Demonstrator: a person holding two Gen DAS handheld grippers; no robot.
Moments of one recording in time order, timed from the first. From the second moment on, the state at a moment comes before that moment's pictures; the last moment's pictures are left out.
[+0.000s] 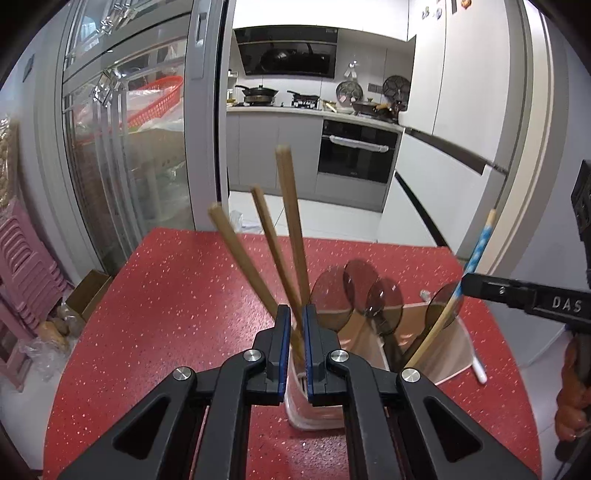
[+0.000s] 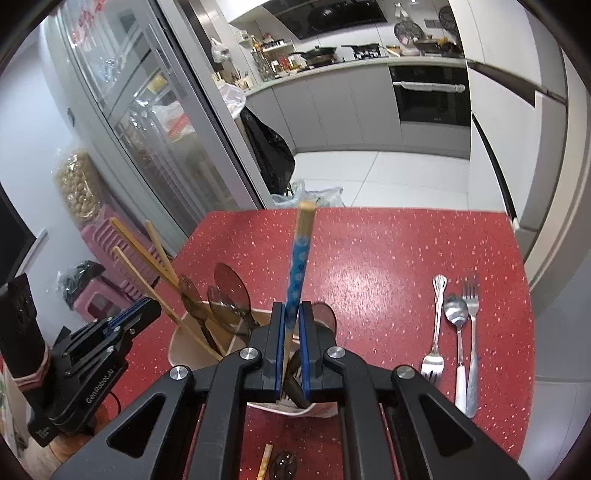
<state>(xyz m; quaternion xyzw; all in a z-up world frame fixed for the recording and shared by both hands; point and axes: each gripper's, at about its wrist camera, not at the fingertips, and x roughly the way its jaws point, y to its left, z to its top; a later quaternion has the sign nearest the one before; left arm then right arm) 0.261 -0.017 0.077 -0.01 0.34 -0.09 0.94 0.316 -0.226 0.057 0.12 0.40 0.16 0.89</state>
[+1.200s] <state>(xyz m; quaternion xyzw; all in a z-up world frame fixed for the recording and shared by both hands) 0.213 -0.004 0.078 -0.03 0.36 -0.07 0.93 0.270 -0.237 0.072 0.14 0.39 0.17 0.89</state>
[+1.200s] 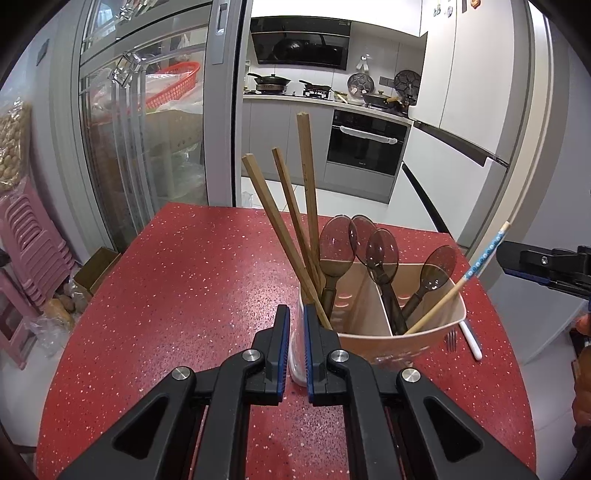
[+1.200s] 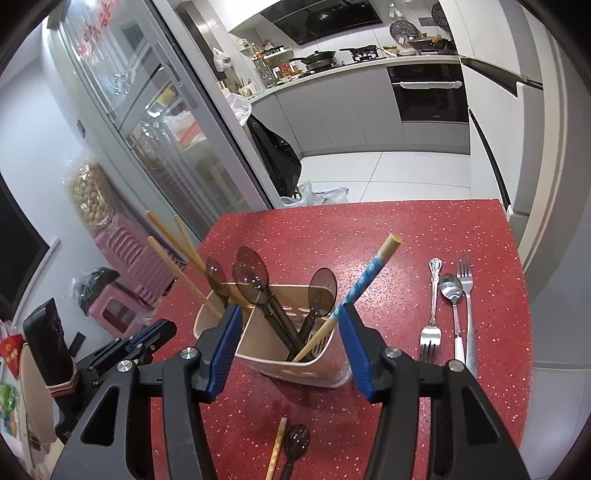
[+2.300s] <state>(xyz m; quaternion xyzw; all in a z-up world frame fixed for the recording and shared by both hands) 0.142 0.001 -0.077 -0.04 0.45 -0.05 0.89 0.177 -0.195 -0.073 0.08 0.56 0.10 0.82</state>
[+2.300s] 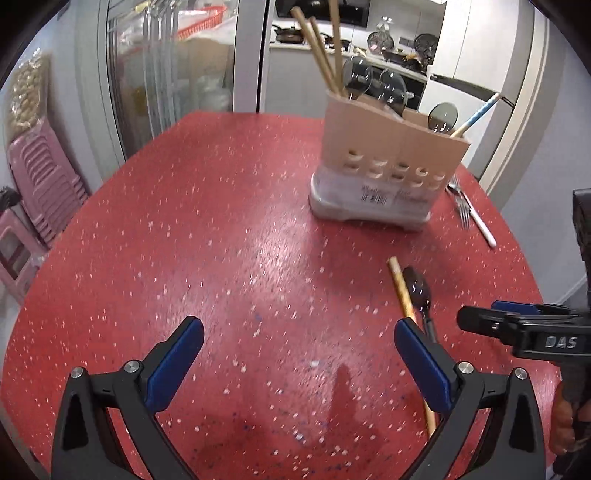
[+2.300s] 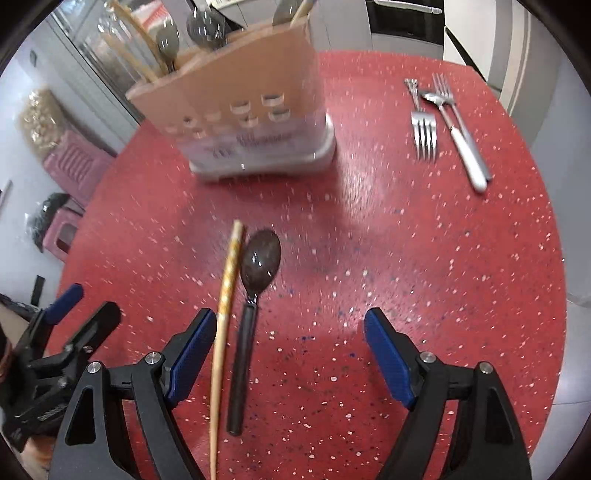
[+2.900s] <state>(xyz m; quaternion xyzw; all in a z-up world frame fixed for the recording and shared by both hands) 0.148 0.010 -0.103 -0.05 0.44 -0.02 0.90 0.182 -0.140 -0.092 -0.03 0.56 0.06 0.82</state>
